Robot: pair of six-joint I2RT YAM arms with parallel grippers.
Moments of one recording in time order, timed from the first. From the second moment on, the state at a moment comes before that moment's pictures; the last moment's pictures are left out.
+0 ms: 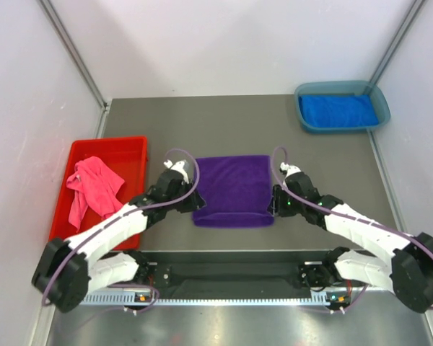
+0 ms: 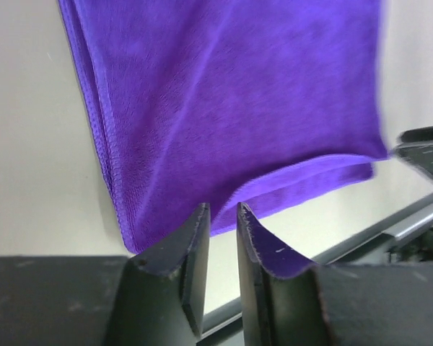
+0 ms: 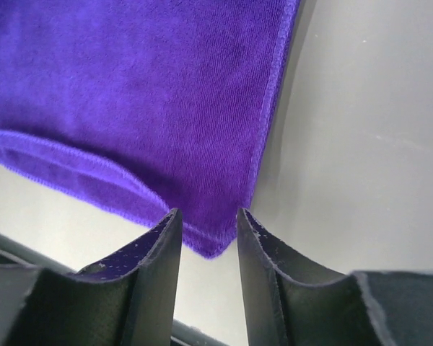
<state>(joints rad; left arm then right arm) -0.59 1.04 0.57 -0.23 0.10 -0.71 0.60 1.05 0.51 -0.29 -0.03 0.49</state>
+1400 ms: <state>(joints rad) -0.42 1.39 0.94 -0.24 -0.10 -0.63 0.40 1.34 0.82 -0.20 0.03 0.47</state>
